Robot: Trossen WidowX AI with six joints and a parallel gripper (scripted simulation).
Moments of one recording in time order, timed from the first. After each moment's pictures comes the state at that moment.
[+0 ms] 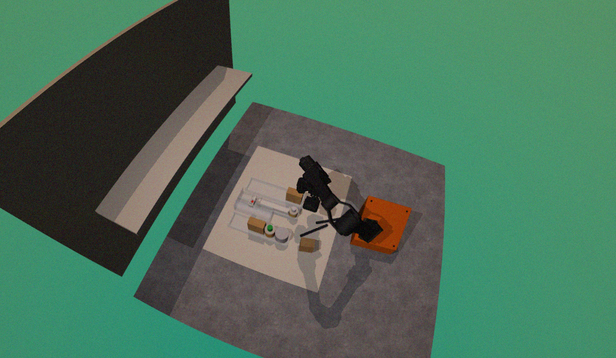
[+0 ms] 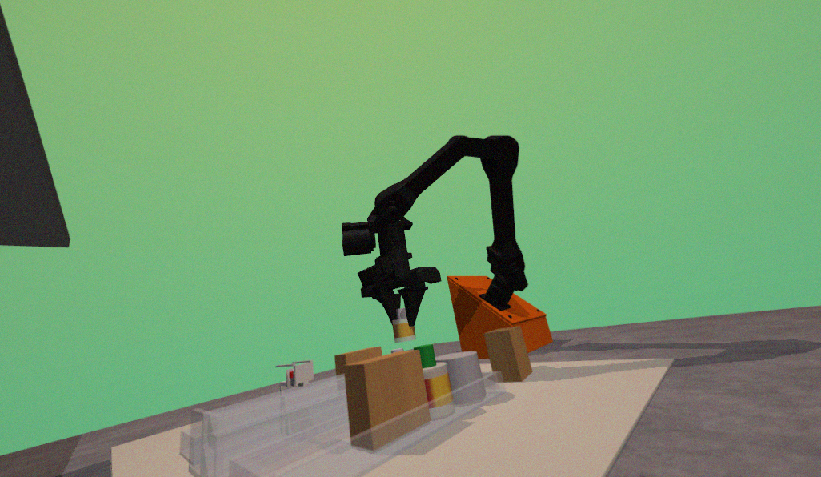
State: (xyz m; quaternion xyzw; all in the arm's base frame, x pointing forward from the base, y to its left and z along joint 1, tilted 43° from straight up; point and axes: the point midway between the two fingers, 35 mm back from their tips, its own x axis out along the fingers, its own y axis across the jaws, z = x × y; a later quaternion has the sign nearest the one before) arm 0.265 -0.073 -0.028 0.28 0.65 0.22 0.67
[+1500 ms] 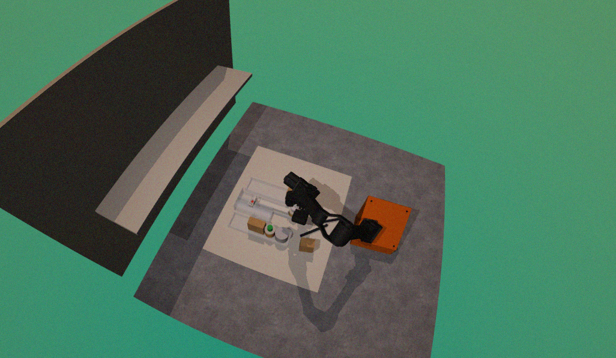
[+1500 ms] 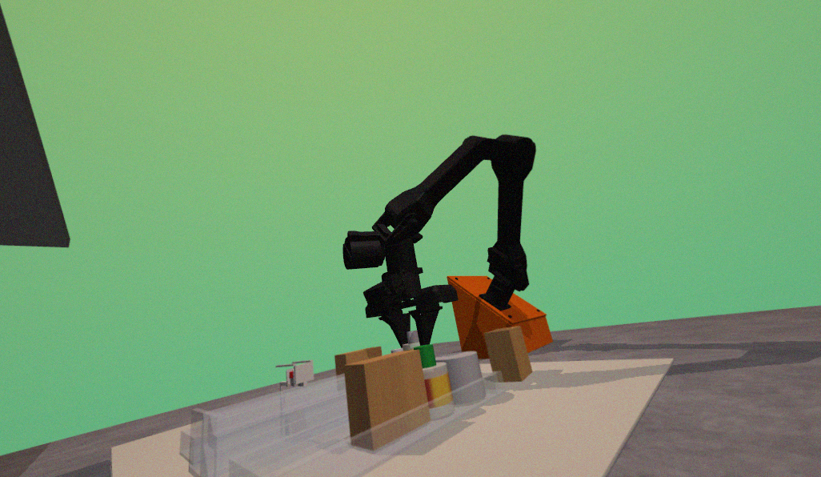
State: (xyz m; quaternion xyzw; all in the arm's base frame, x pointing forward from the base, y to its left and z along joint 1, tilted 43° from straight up) arm 0.301 -0.006 -0.026 0.28 0.65 0.23 0.67
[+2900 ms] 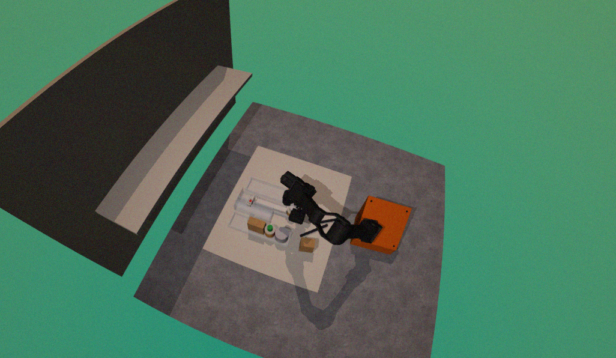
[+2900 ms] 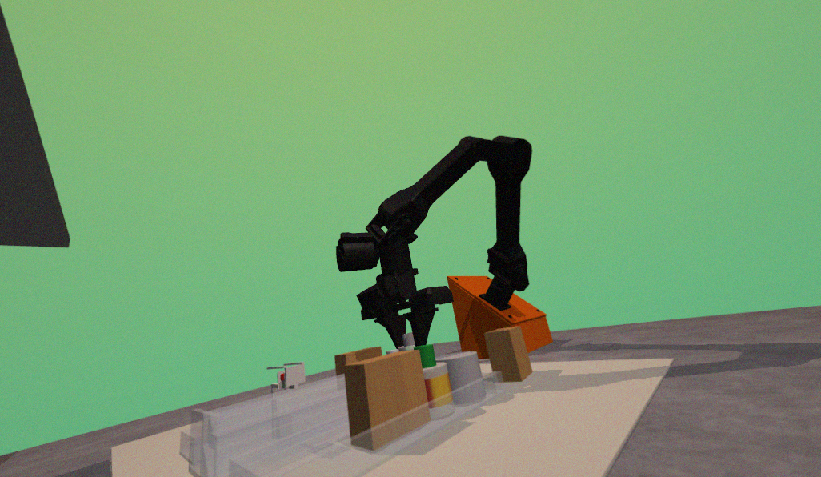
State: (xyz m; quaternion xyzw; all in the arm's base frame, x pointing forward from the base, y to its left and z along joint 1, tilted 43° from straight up) arm 0.312 -0.006 -0.027 0.29 0.65 0.23 0.66
